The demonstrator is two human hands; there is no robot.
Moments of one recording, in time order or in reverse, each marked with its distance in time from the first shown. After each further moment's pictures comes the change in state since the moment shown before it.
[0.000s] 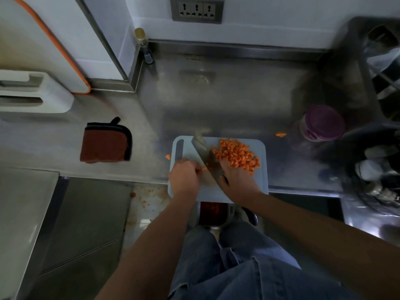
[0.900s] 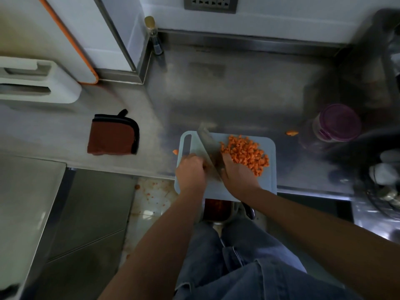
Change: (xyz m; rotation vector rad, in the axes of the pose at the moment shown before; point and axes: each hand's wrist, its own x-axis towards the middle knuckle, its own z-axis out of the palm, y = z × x) left_hand 0.005 -0.001 0.004 0.045 -0.009 -0.020; right_hand 0.018 -0.014 0.010 -0.029 -0.049 0.078
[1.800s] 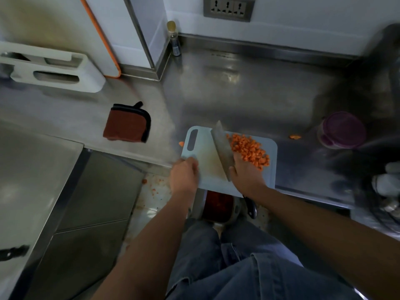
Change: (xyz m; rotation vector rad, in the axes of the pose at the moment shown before) left_hand -0.044 -0.020 -0.006 -0.172 0.042 -0.126; right_hand -0.014 0.022 -0.008 0.046 0.012 -0.035
